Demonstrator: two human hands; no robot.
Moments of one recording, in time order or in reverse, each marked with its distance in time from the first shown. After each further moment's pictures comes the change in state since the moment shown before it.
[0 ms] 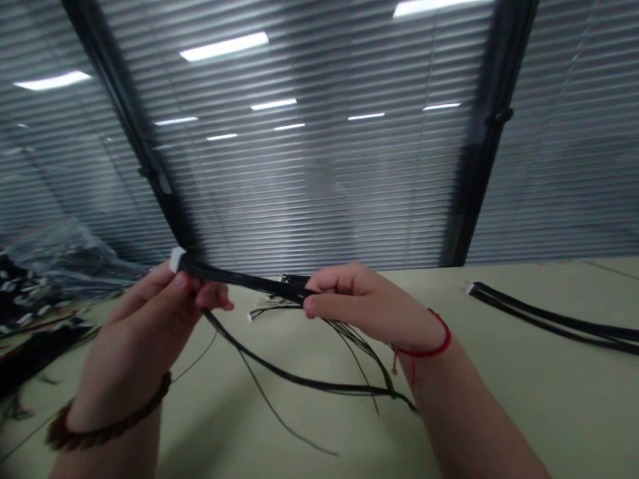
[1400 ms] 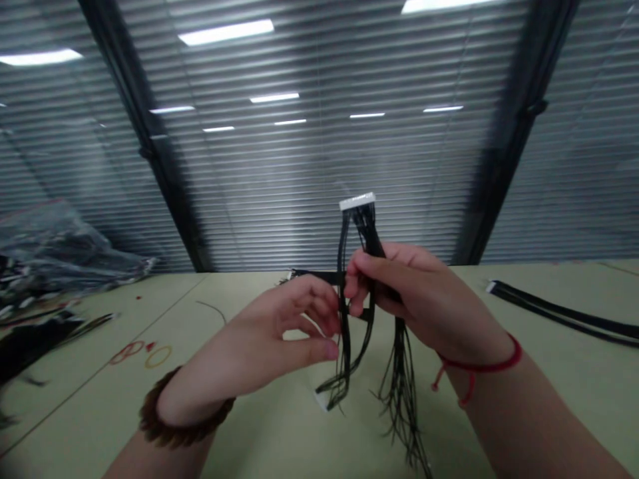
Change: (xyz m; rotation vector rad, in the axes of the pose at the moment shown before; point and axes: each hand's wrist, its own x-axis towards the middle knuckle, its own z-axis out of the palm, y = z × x) left_hand 0.000 -0.028 0.016 0.084 -0.537 -0.331; right_hand 0.019 0.011 0.032 0.361 0.344 0.075
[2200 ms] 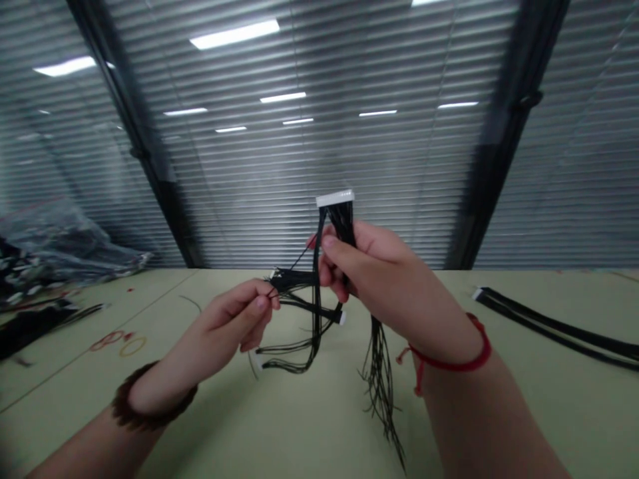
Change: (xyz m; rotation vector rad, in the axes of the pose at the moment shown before) left_hand 0.026 -0.027 0.035 0.009 0.277 -0.034; right_hand 0.000 -0.013 -0.054 -0.179 0.037 -0.168
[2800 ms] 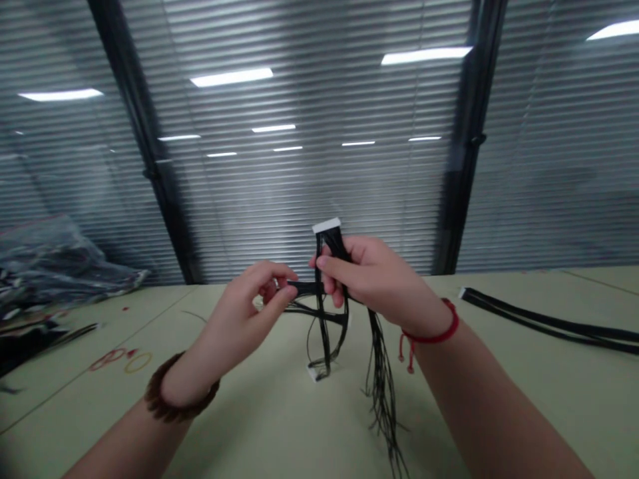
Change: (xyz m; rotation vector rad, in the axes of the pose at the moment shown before) left_hand -0.016 0.019 -0.016 0.636 0.197 0.452; right_hand -0.015 -0.010 0.041 -0.096 -0.071 0.011
